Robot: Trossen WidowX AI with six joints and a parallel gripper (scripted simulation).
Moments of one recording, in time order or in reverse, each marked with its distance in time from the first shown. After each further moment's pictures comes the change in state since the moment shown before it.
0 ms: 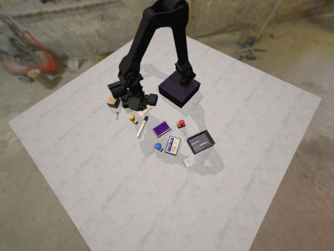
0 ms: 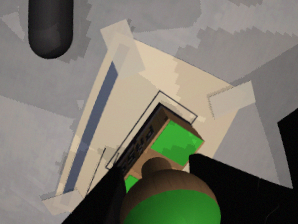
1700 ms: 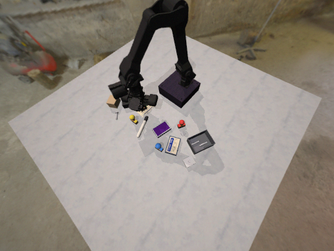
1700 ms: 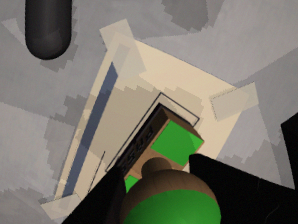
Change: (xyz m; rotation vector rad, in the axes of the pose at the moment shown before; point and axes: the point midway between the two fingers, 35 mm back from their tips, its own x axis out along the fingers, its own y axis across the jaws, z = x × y) arm 0.005 0.001 -0.001 0.000 0.002 0.002
